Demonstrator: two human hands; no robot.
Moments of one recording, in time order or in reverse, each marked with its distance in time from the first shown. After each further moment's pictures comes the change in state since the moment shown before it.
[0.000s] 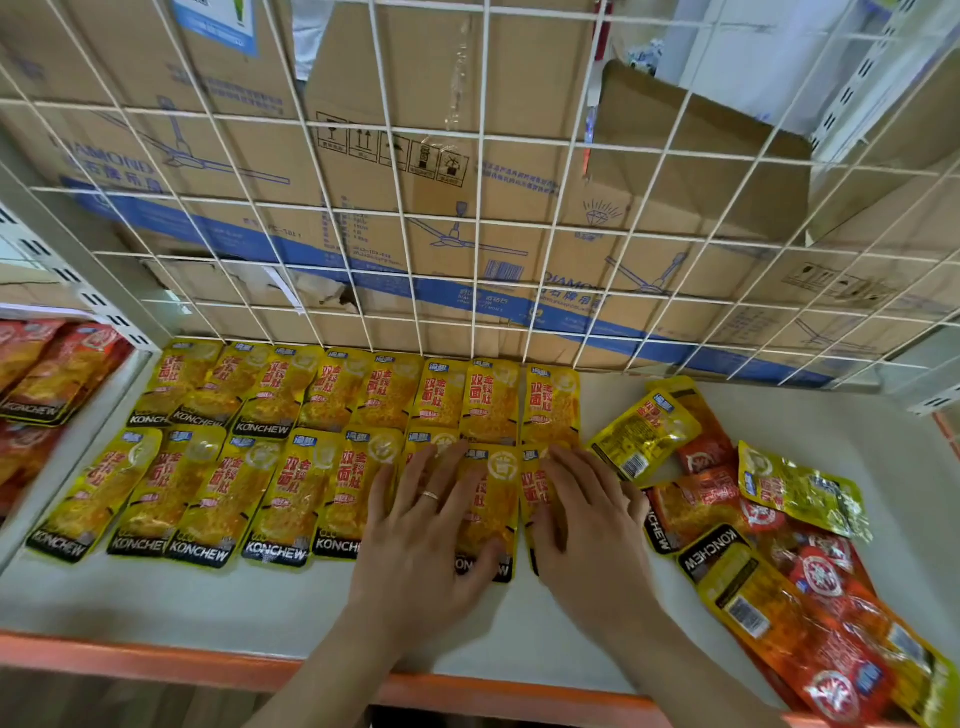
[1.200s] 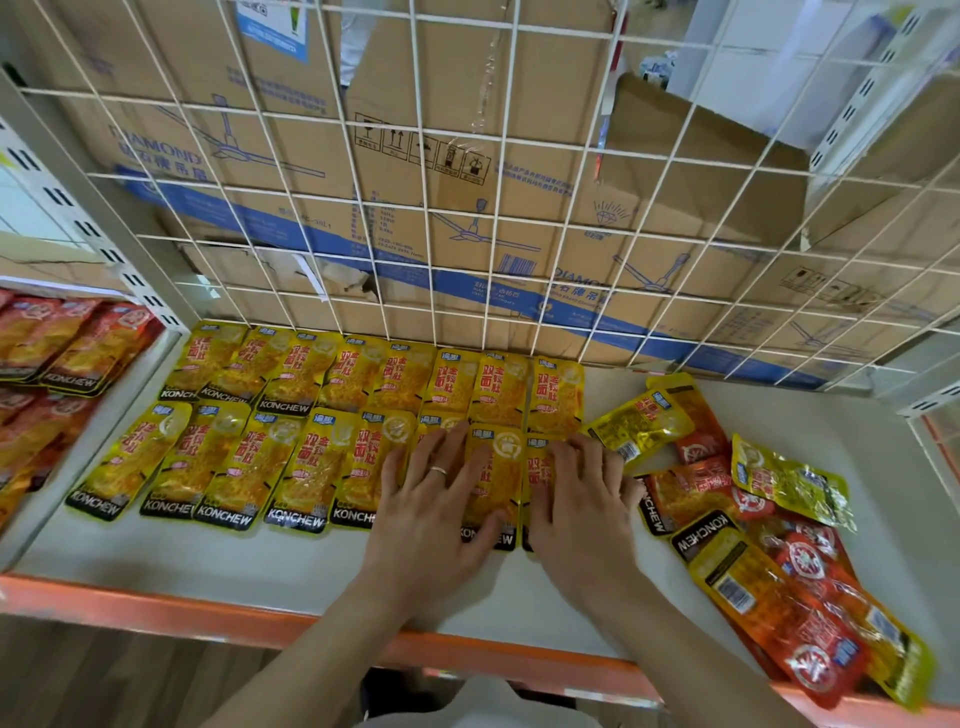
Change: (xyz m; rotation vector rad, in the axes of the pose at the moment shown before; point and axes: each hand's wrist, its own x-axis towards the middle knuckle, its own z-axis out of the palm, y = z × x) left_hand 0.000 0.000 0.000 0.023 -0.002 -0.028; right_hand 0.002 -0.014 0.005 -0.134 -0.003 0.094
